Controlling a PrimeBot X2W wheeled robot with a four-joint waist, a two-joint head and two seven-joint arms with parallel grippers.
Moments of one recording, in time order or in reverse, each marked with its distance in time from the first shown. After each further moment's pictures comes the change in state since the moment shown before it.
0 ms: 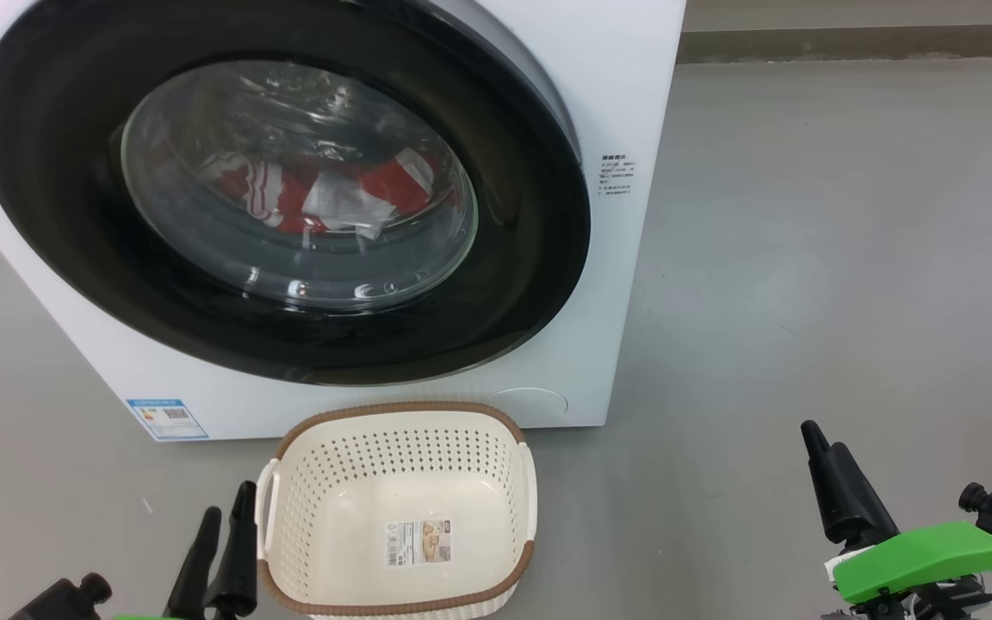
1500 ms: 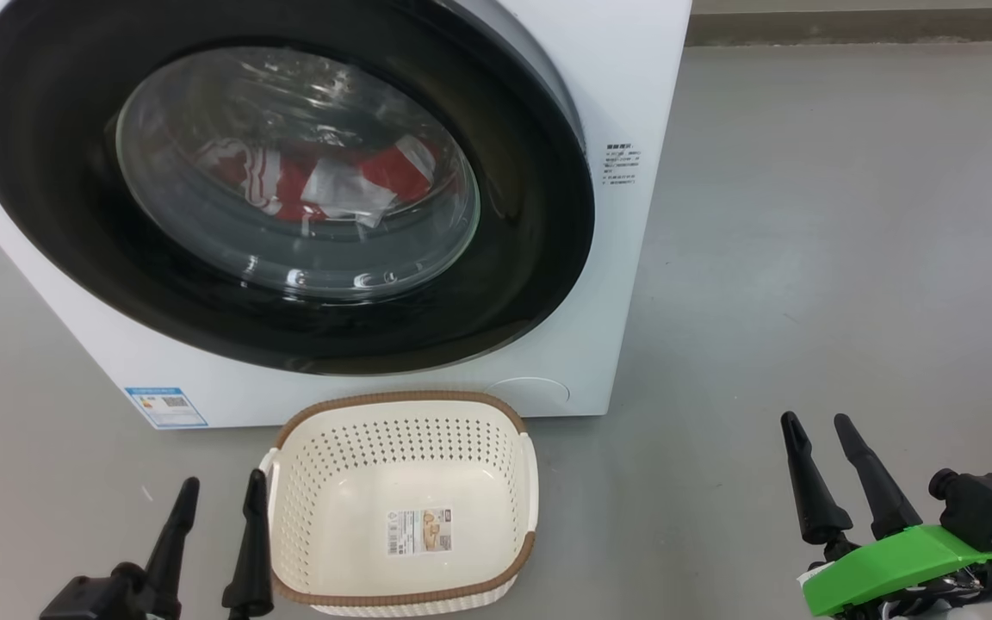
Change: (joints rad) left arm 0.021 0.005 -0.011 -0.079 0.533 0.026 -0.129; right arm 0.000 -0.023 0.043 -0.035 -0.426 0.000 -0.124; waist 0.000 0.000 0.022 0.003
